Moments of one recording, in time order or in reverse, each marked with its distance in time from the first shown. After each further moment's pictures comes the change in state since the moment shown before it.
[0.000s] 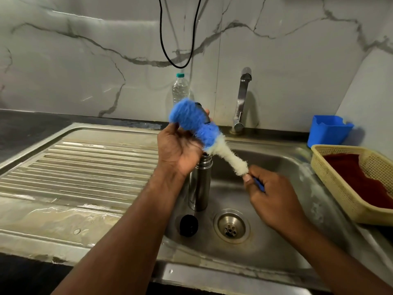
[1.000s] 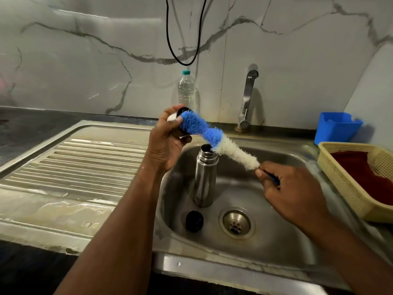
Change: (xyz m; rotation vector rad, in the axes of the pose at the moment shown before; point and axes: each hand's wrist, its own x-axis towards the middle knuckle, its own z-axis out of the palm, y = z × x) left_hand -0.004 0.044 -0.029 0.683 -0.052 0.238; right_hand 0.004 0.003 -0.024 -0.282 0.006 -0.118
